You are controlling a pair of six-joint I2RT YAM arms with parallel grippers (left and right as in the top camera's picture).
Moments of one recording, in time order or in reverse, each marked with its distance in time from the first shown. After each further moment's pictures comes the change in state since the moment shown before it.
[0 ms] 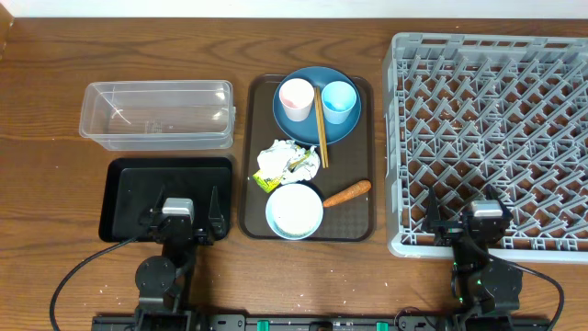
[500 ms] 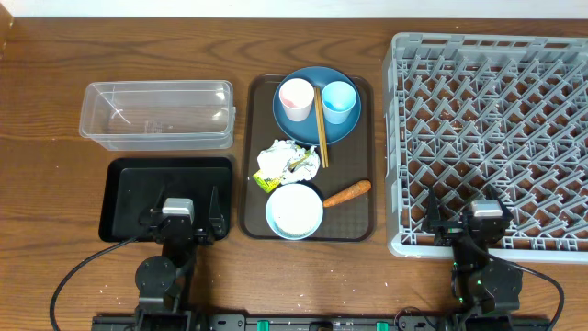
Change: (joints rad) left arm 0.000 0.000 0.000 0.000 0.000 0.000; right arm 0.000 0.000 0.000 0.000 0.000 0.000
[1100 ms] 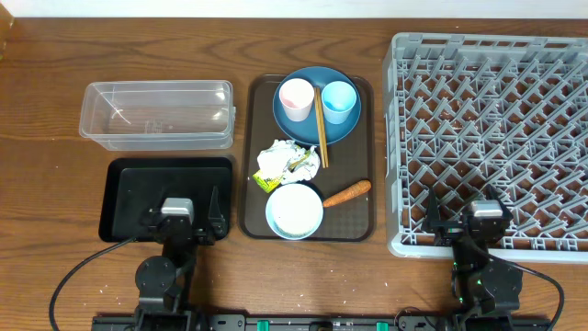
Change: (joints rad) left arm 0.000 0.000 0.000 0.001 0.014 -0.063; right arm 0.000 0.000 0.000 0.000 0.000 0.000
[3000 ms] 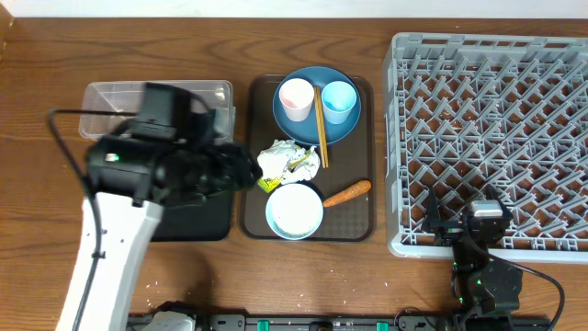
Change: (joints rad) left arm -0.166 1.273 1.402 -1.236 0.426 -0.346; right arm 0.000 0.001 0.000 0.000 0.000 0.000
